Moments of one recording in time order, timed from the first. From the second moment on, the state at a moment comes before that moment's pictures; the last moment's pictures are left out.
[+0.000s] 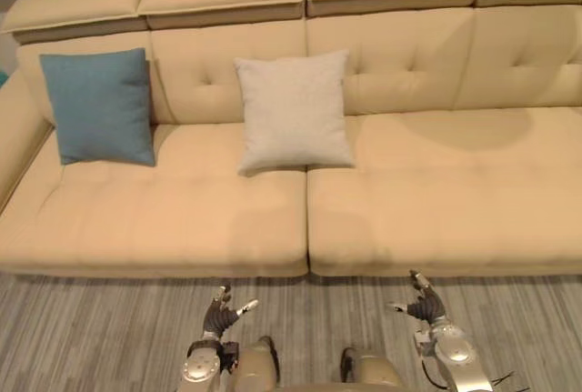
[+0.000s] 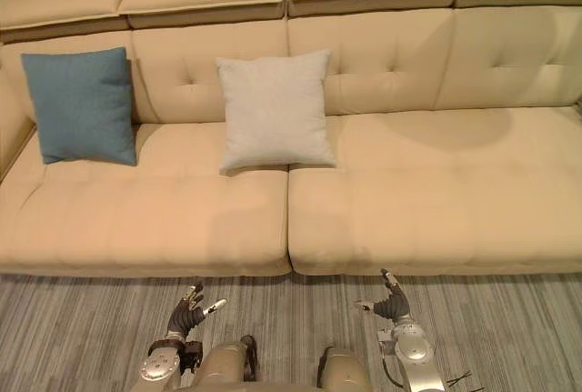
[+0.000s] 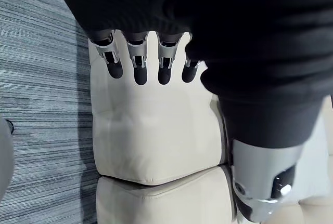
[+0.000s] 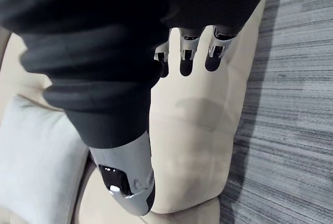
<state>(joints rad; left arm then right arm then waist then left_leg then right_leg) 0.18 0.10 -0.02 0.68 -0.03 -0.24 0.07 0.11 -0.22 -0.04 0.65 -0.11 -0.18 -0.06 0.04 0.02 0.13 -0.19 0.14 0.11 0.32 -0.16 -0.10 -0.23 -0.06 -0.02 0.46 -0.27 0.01</state>
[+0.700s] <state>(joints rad) 0.15 0.17 0.01 0.54 -0.07 -0.23 0.09 0.06 -0.21 -0.10 0.68 -0.06 -0.18 -0.09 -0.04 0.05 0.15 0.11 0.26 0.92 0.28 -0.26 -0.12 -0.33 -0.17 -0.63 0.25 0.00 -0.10</state>
